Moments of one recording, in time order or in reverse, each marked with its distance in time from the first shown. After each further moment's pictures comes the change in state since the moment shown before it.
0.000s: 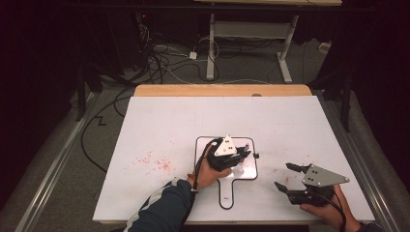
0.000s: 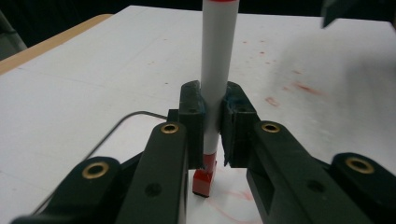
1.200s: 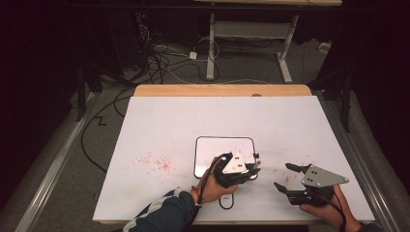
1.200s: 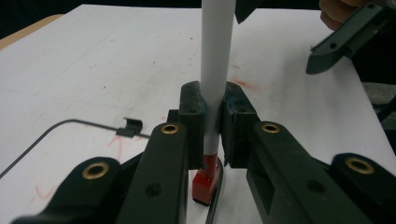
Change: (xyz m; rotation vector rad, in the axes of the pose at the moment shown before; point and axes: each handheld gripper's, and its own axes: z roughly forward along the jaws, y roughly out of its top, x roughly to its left) left arm -0.041 0.009 0.009 0.044 -0.065 0.061; right arm 0.002 0.003 0.000 -0.002 0.006 -0.021
